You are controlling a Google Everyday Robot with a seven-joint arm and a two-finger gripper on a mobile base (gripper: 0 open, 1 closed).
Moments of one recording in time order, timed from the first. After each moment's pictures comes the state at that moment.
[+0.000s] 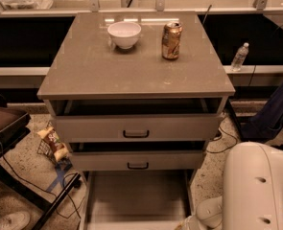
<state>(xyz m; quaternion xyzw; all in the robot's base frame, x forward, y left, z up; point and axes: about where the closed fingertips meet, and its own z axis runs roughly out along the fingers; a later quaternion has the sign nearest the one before) 0.338 -0.166 0.188 -0.58 0.79 0.20 0.10</state>
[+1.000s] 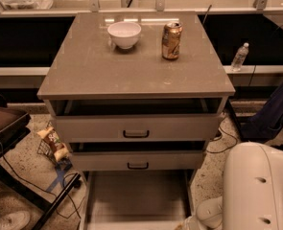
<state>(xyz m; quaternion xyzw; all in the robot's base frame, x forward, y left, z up) 0.335 -0.164 0.187 -0.58 0.79 0.20 0.09</state>
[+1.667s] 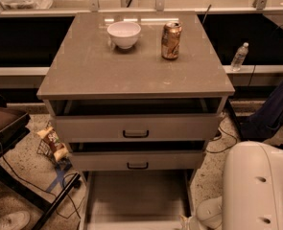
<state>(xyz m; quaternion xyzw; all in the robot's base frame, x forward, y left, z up) 0.335 -0.163 0.190 -0.58 0.78 0.20 0.09</state>
